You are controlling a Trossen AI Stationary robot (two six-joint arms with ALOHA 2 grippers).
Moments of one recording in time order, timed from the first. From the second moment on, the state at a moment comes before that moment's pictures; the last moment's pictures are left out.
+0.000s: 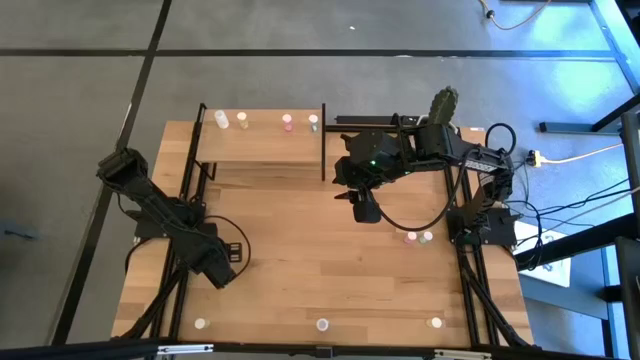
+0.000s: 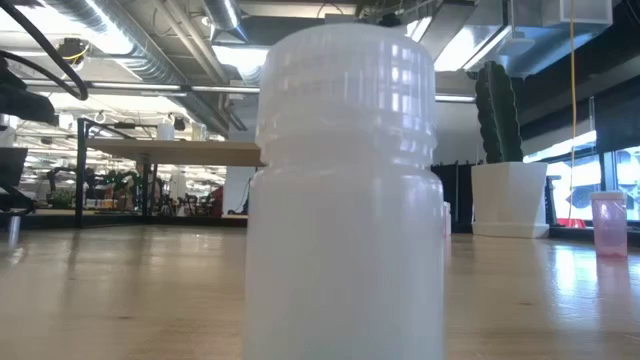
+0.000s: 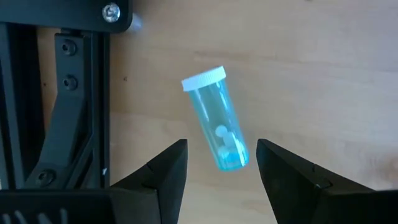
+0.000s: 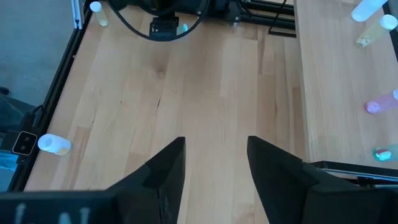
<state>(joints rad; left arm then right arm) -0.77 1.39 0.75 -1.05 -0.04 -2.49 0.07 1.82 2.31 -1.32 0.01 -0.08</state>
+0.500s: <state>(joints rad) -0.75 1.43 0.65 -0.88 -0.06 -2.45 0.07 1.82 2.31 -1.30 0.01 -0.08</state>
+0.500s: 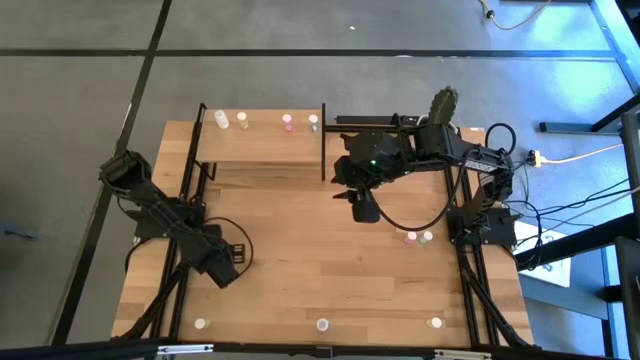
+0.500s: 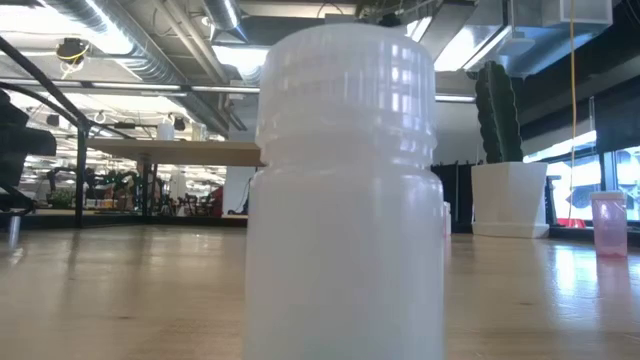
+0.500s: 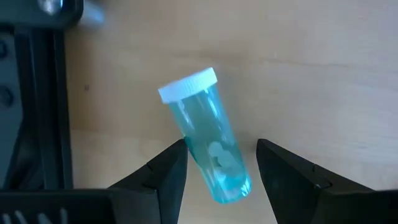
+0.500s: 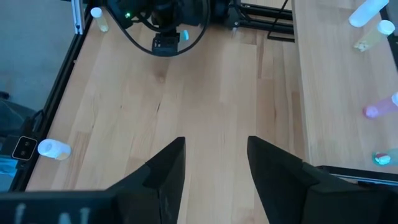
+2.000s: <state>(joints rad) -0.76 1.33 0.68 -0.88 -0.22 -1.89 0.07 1.82 2.31 -1.28 0.01 -0.08</state>
